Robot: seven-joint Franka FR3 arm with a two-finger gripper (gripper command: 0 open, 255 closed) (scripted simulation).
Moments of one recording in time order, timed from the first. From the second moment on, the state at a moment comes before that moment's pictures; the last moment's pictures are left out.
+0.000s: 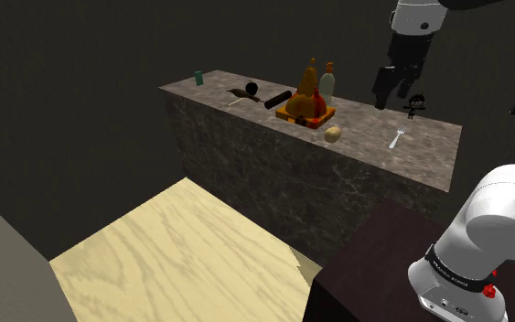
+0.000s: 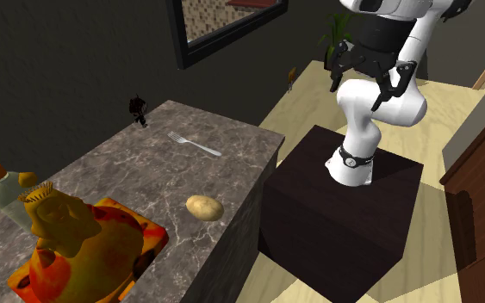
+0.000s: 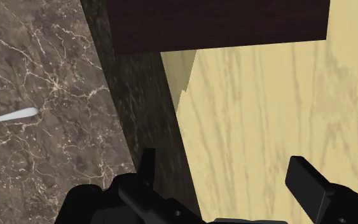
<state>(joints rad) 0.01 -0.81 -0.02 -2.29 -0.10 1.49 0.13</state>
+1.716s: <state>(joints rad) -0.20 -0.06 -0.08 -2.13 -0.07 2.07 0.66</state>
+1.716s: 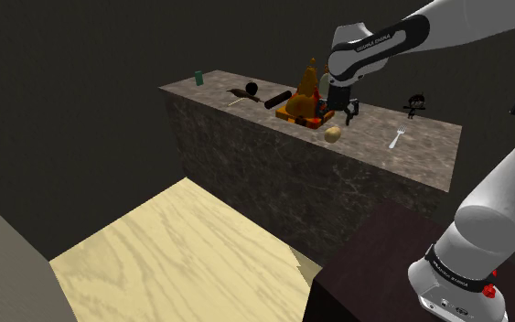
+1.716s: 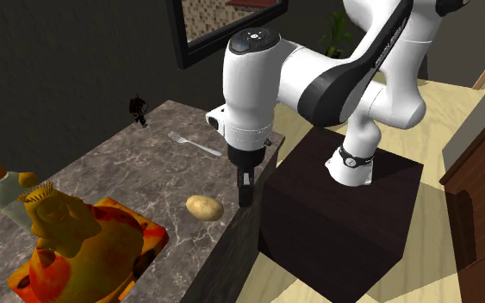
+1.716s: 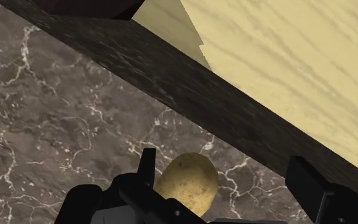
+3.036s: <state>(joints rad) -0.27 0.27 -0.14 -2.00 -0.01 2.27 0.80</state>
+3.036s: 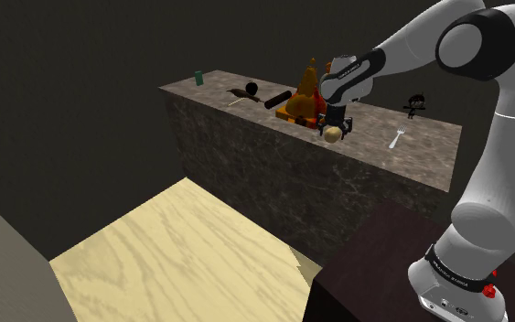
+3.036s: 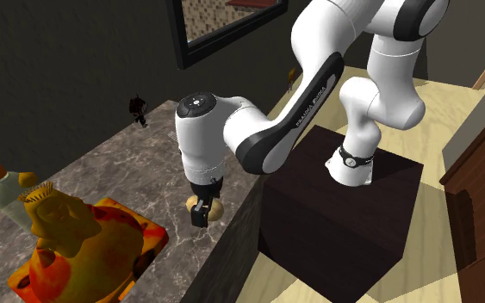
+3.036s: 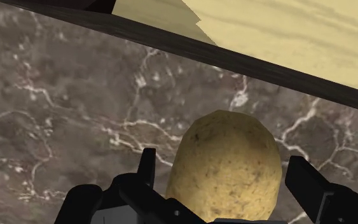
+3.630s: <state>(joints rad) -0.27 0.27 -0.14 -2.00 -0.01 2.27 0.80</state>
